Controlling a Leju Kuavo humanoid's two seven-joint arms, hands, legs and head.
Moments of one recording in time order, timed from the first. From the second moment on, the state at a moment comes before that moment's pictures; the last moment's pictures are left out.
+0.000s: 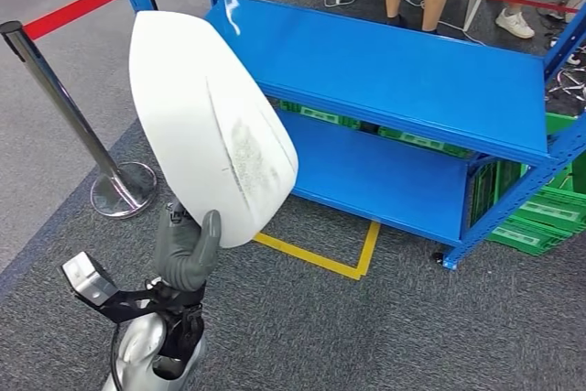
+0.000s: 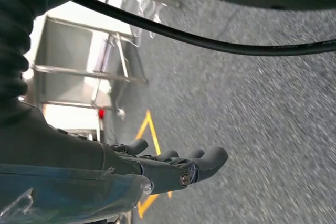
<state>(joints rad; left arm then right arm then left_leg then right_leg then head) -0.02 -0.22 -0.45 -1.66 0.16 -0.20 -0.58 -0.06 0.19 -0.98 -0.21 1.45 -0.07 0.31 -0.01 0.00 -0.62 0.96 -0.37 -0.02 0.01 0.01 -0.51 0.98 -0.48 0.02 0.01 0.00</state>
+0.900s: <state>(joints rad) -0.05 -0.20 -0.46 -1.64 0.12 -0.20 -0.61 -0.07 0.18 -0.92 -0.21 1.46 -0.06 0.16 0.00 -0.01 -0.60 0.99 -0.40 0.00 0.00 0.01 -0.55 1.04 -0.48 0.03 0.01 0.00</state>
